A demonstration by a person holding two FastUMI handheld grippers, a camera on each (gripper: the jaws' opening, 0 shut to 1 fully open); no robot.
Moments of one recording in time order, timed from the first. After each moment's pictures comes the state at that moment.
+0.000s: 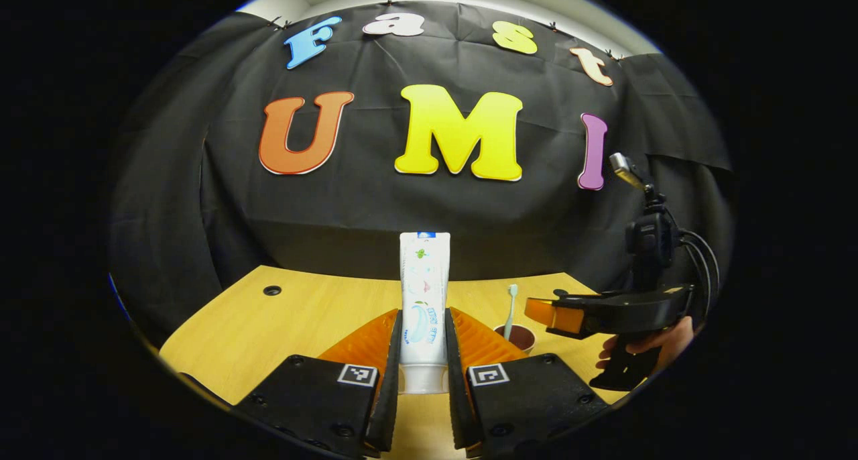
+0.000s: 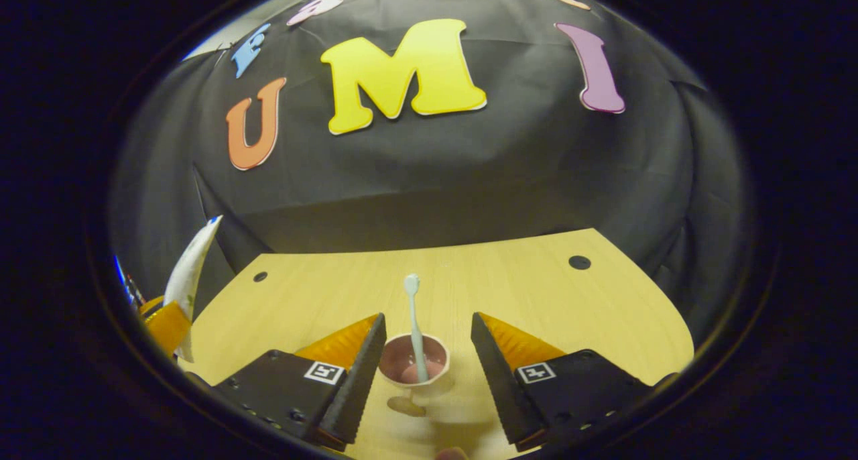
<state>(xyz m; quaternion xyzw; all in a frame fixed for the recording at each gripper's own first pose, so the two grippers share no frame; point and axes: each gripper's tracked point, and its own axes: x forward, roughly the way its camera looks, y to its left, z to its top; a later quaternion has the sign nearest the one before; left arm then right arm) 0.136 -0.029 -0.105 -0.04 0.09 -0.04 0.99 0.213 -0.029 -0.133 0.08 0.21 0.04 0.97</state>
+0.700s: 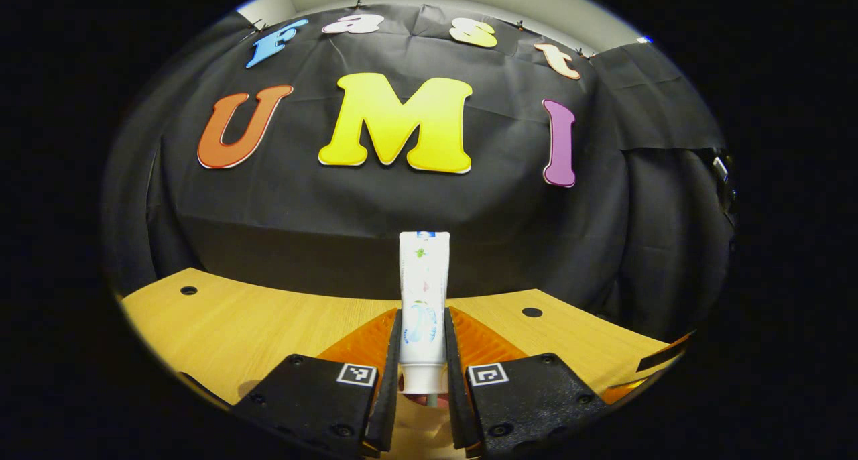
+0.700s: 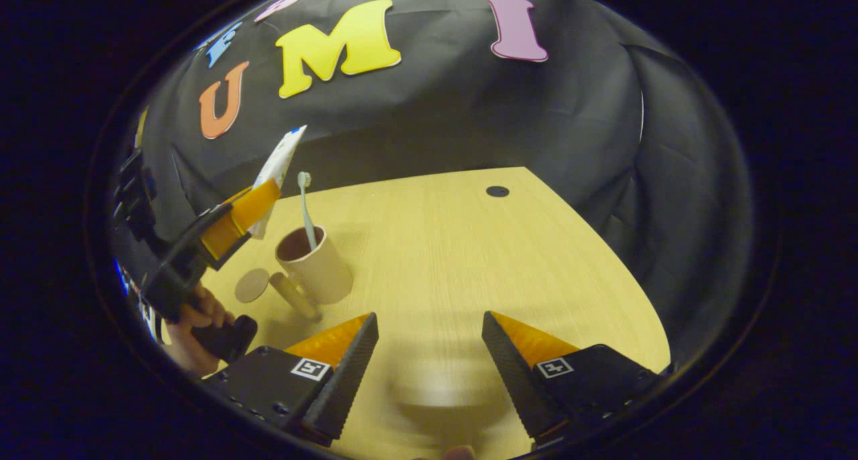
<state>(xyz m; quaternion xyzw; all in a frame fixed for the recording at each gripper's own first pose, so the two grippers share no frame) 0.243 -0.155 -0.173 -0.04 0.03 -0.09 0.99 0.105 -0.148 -0.220 0.07 0.32 0.00 0.95</state>
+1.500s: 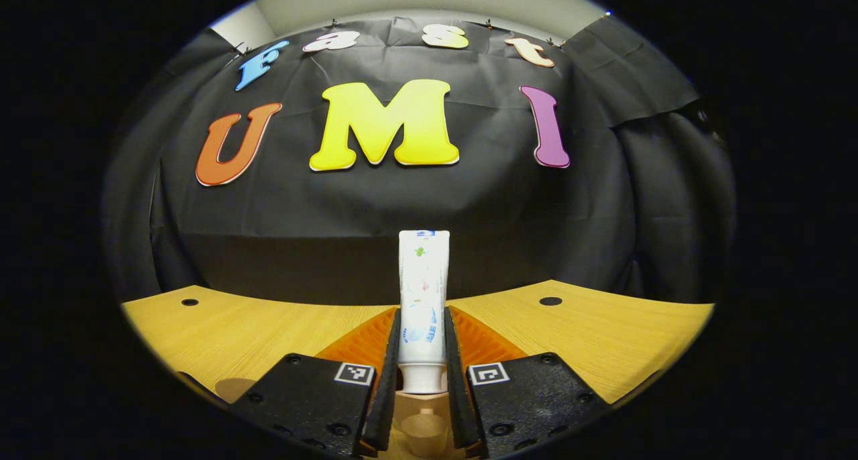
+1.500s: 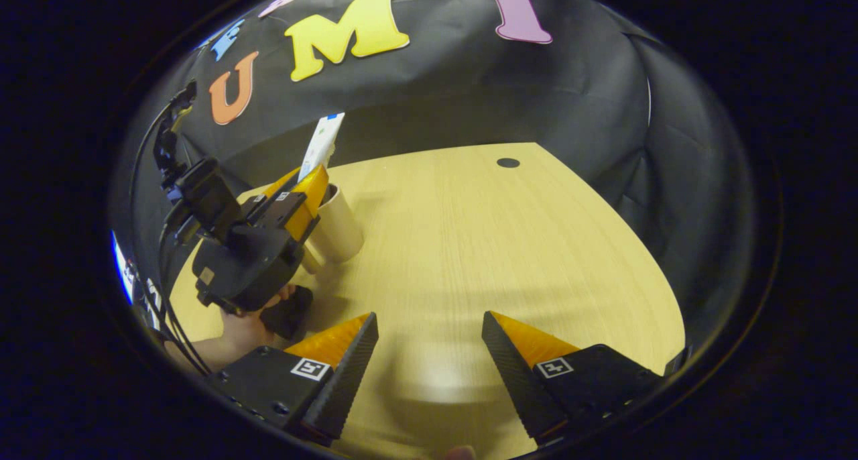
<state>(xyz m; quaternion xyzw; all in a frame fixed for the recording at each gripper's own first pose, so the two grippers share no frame) 0.256 -0.168 -0.210 0.03 -0.04 -0.06 1.00 0.071 -0.133 -0.251 0.08 0.35 0.03 0.93</state>
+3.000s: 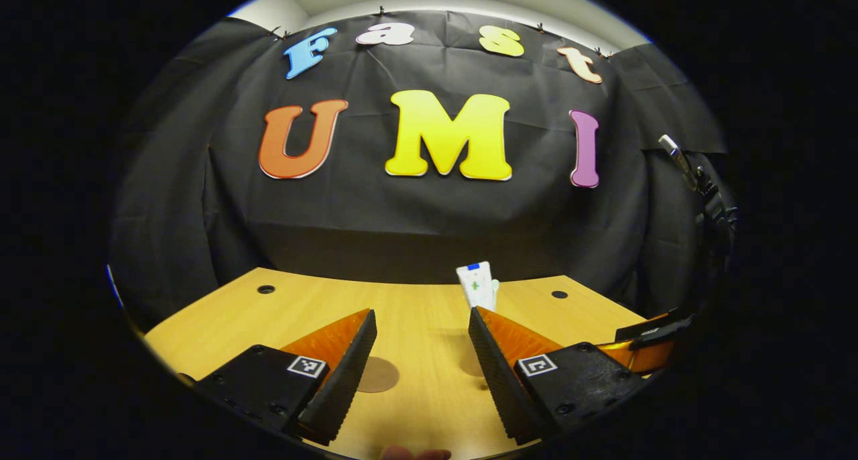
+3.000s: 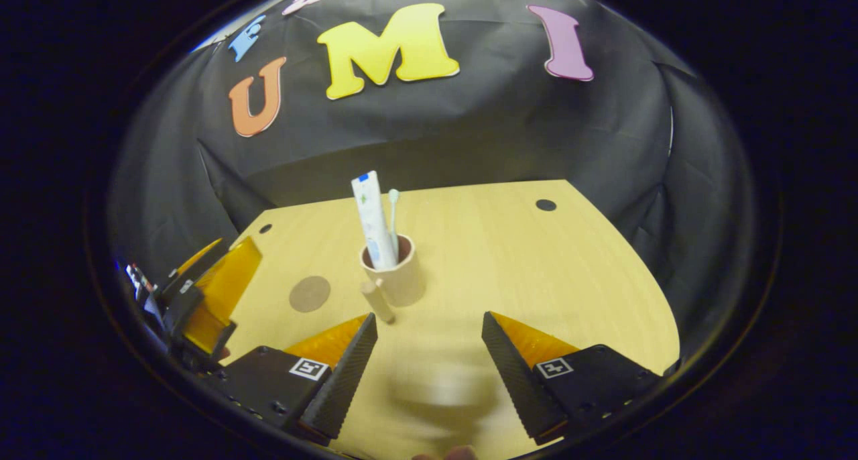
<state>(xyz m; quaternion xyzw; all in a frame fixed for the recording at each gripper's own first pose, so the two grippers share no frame) 0.109 -0.027 -0.119 -0.02 0.06 0.00 1.00 0.107 -0.032 -0.161 0.07 0.32 0.04 0.95</state>
